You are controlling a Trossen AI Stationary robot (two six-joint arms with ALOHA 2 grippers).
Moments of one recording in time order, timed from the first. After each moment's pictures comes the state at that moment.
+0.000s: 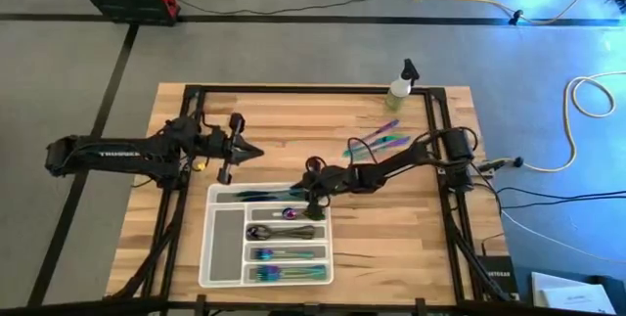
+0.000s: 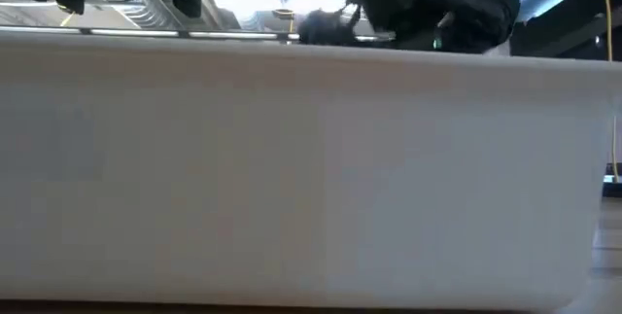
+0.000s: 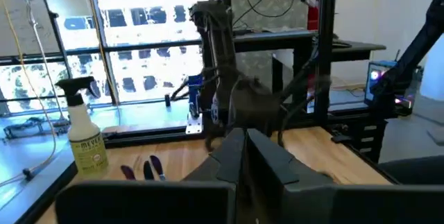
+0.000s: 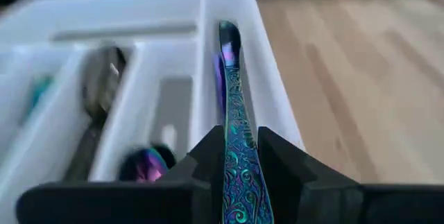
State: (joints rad) left arm 0.16 0.73 0.40 0.42 0.27 0.08; right arm 0.11 2.00 0.97 0.58 0.05 0.12
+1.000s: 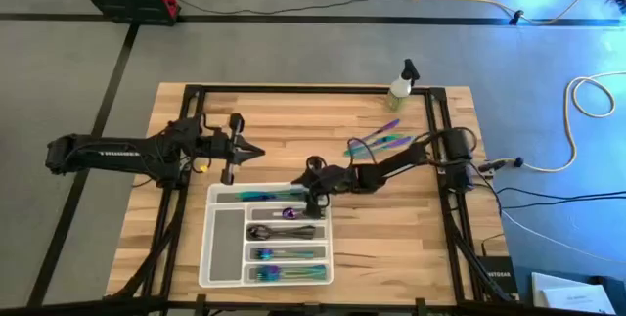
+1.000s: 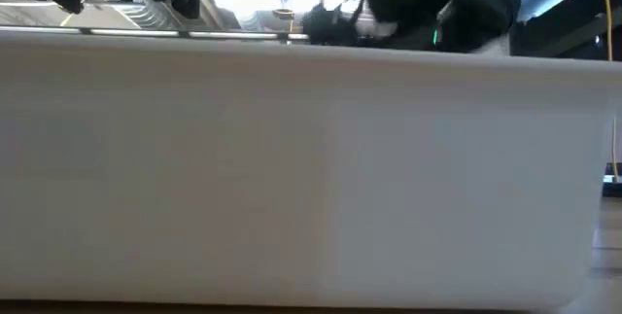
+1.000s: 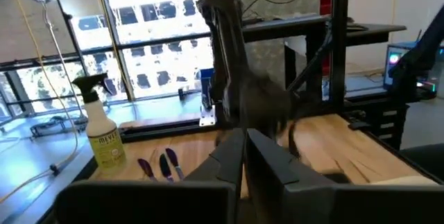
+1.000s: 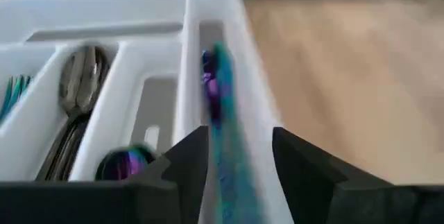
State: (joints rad) left arm 0.14 0.73 0.40 0.38 0.19 0.15; right arm 0.11 1.97 0.96 0.58 0.10 0.09
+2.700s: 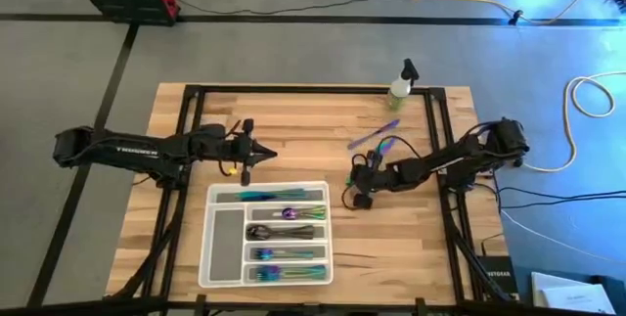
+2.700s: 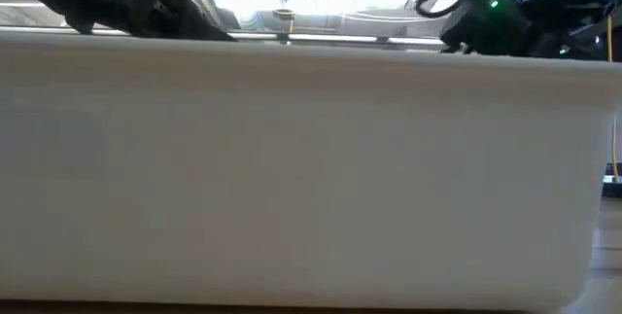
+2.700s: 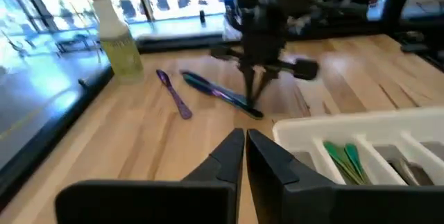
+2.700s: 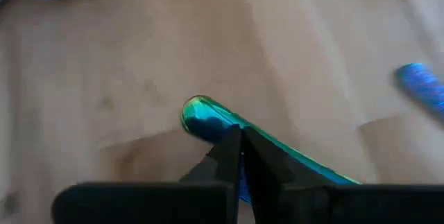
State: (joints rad) left arm 0.14 0.96 0.40 0.34 0.04 0.15; right arm 0.16 1.56 0.55 -0.05 0.32 0.31
